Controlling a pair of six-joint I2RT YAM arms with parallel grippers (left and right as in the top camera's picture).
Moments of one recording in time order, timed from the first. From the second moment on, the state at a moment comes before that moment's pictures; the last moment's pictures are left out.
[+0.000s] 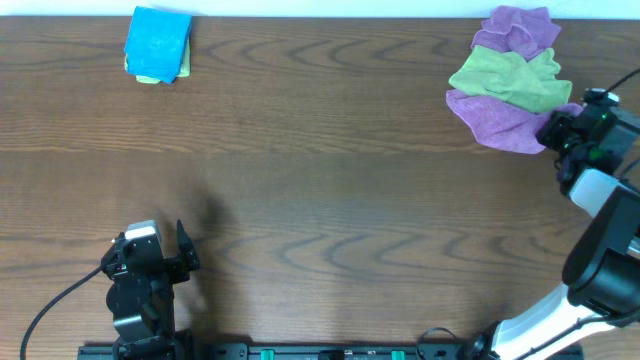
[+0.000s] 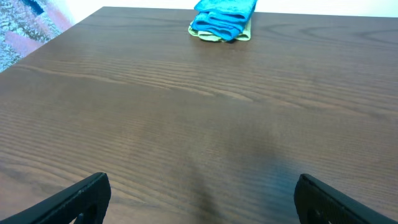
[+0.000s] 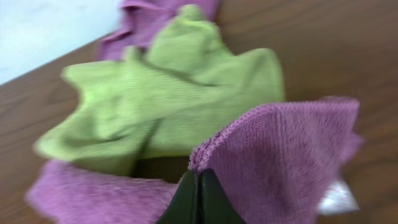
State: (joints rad) left arm 0.20 0.01 0.14 -0.50 -0.05 0.04; right arm -0.50 1.92 1.00 0.34 -0.37 0.15
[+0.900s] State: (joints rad) left arm 0.20 0.01 0.14 -0.50 -0.05 0.04; right arm 0.11 1.43 1.06 0.30 -0.88 0.33
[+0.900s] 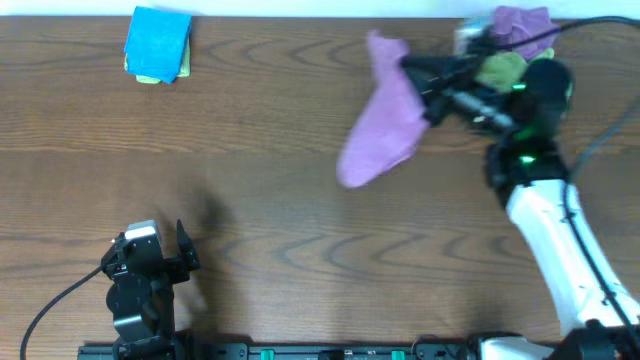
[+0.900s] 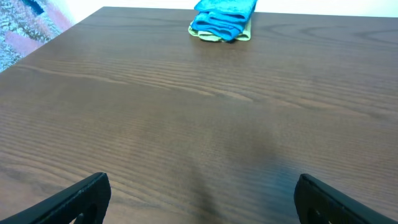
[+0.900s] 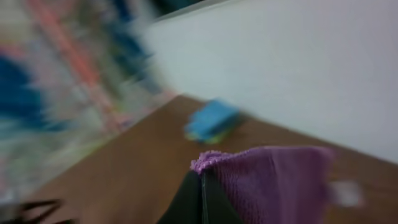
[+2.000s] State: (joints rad) left arm 0.20 0.01 0.14 -0.50 -0.05 0.04; right arm 0.23 1.52 1.12 -0.58 -0.25 -0.09
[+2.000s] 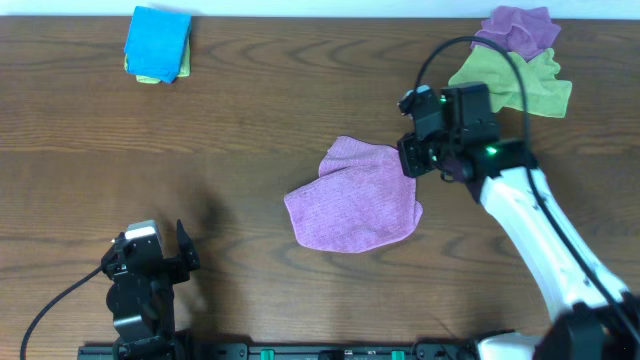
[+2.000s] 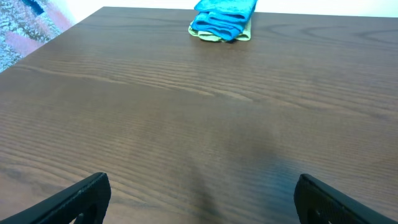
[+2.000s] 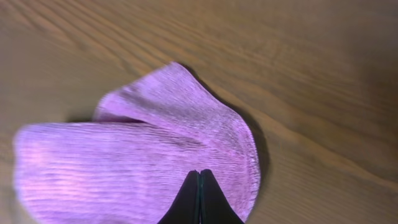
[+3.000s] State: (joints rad) left arm 0.20 0.01 0.14 -0.50 -0.05 0.04; right arm 0.41 1.95 1.12 -0.16 -0.19 -0.16
